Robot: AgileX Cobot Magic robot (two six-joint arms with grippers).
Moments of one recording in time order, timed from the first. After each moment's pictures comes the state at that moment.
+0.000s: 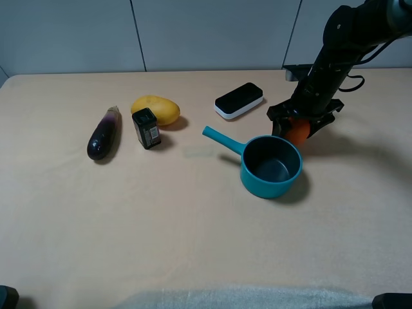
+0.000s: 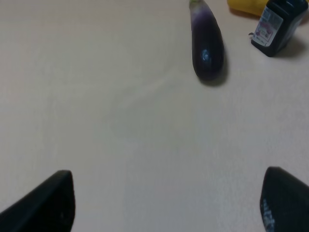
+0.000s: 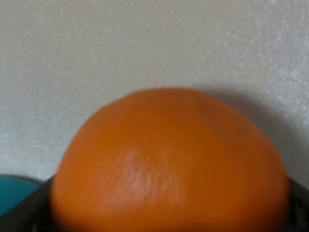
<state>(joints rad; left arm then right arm) -0.09 0.05 -0.48 0.03 1.07 -0.01 0.25 2.08 -1.28 0.20 0.82 -0.17</state>
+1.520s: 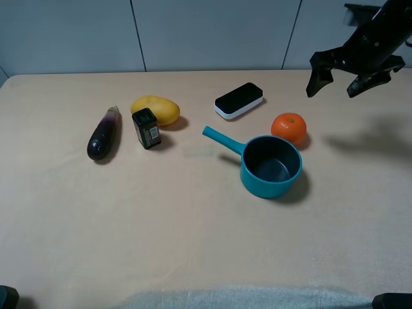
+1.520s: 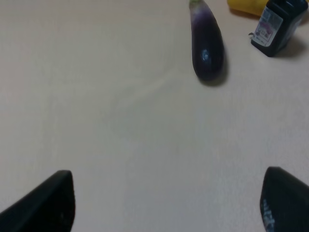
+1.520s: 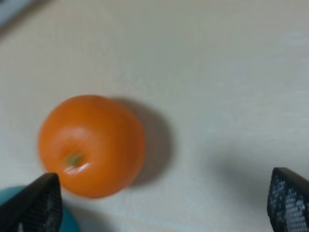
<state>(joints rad) -0.09 0.05 -0.48 0.03 1.07 -0.01 0.08 1.82 -1.30 0.20 0.86 -0.11</state>
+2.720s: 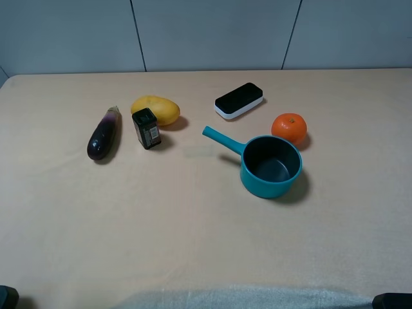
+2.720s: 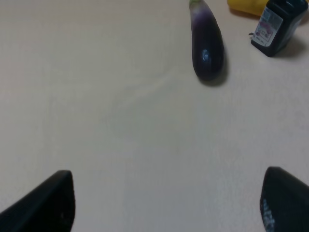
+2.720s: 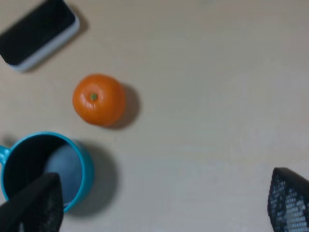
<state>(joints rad) -0.09 0.05 -0.48 0.03 1.07 -0.01 0.07 1.12 -1.30 0.04 1.21 0.06</state>
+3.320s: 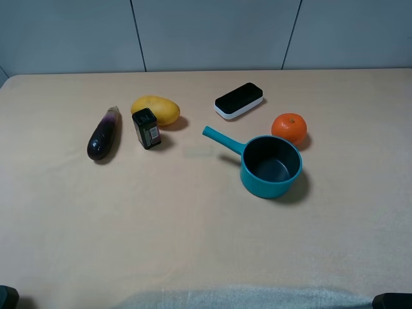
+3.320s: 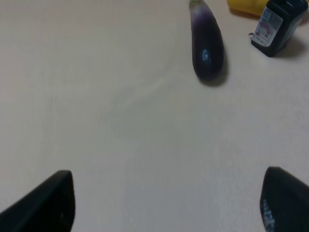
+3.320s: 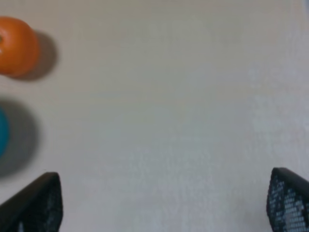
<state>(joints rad) -0.09 0.05 -0.48 0.03 1.07 -0.01 0.07 0.84 -0.98 -0.17 1.22 0.15</state>
